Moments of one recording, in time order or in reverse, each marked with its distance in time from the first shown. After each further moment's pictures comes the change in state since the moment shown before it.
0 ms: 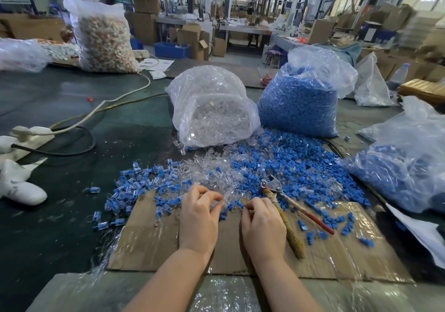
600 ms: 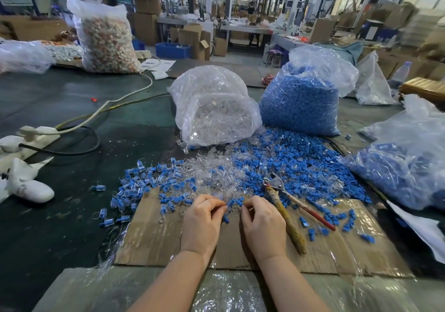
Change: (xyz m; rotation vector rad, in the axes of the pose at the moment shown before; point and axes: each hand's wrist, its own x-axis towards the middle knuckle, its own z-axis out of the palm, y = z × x) left_hand -0.009 -0.005 -0.003 -0.129 -0.051 -0.018; right_hand -0.002 0.001 -0.003 0.083 0.034 -0.102
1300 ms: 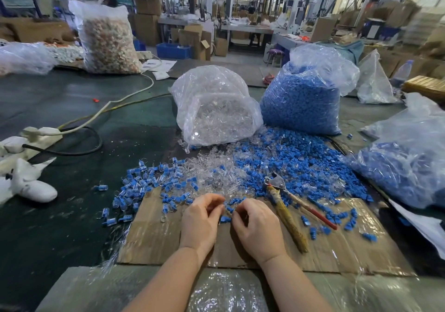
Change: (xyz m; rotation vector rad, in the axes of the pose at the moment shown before) left_hand 0.003 -0.005 -0.005 -0.259 -0.087 -0.181; right_hand -0.001 -0.007 -0.005 0.061 -0.144 -0.137
